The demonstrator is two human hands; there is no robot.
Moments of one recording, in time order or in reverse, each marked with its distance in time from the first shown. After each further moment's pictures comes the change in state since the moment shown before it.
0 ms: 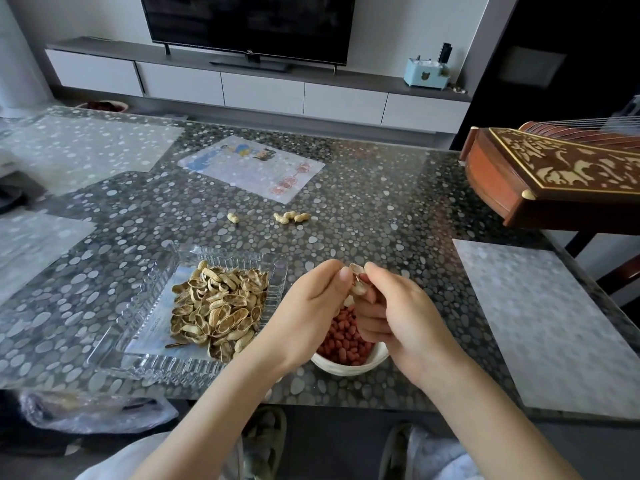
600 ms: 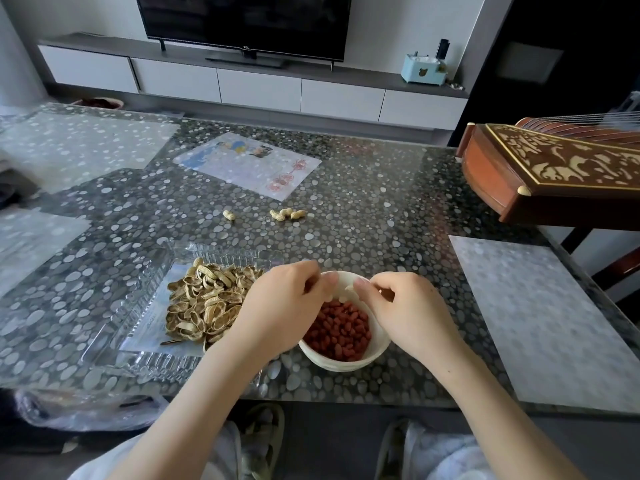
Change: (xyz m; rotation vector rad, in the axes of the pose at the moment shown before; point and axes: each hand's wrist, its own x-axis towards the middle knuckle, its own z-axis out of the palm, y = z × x) left_hand 0.010 -0.005 -0.016 0.770 0.126 -0.063; right_hand 0.008 0.010 -0.029 -1.092 0.171 -0.411
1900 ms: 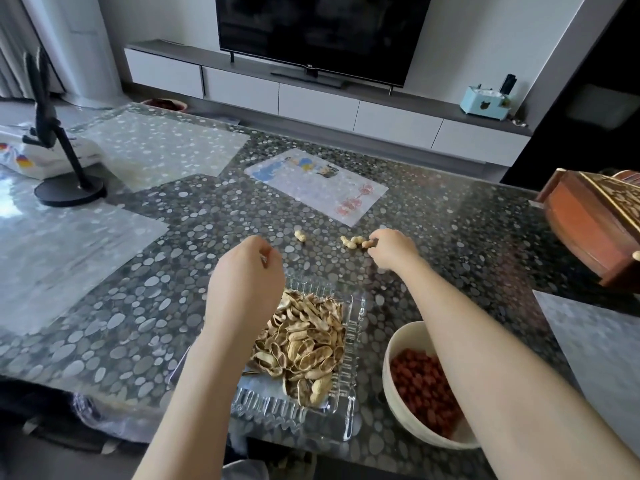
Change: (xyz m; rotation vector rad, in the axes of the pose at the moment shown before) left_hand 0.023 -0.101 -0.077 0.010 0.424 -0.450; right_hand 0.226 -0.015 0.116 -0.468 -0.276 0.180
